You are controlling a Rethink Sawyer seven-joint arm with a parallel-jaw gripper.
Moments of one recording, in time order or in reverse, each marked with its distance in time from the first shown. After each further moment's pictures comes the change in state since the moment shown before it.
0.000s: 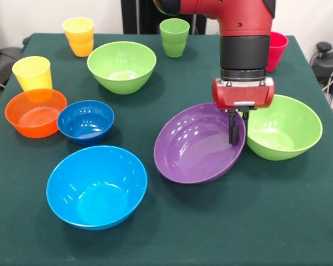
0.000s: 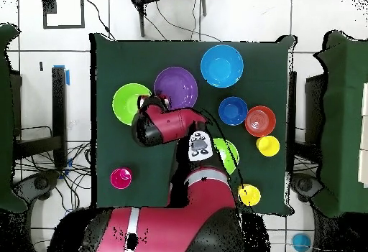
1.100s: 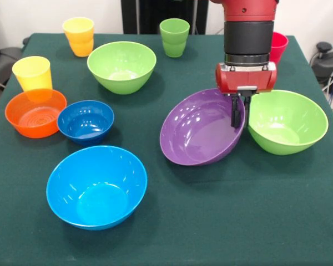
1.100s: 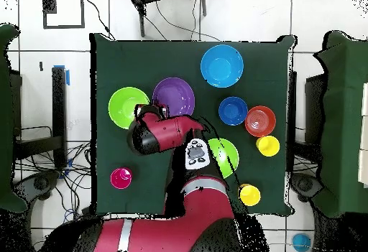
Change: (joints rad) arm 0.010 -0.054 -0.004 0.085 0.014 0.029 0.000
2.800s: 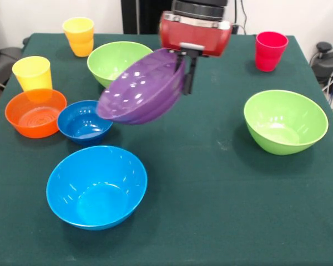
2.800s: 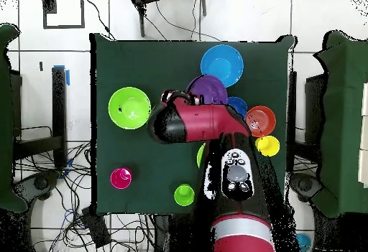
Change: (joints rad) arm -0.104 -0.197 -0.042 -0.034 0.026 0.296 0.000
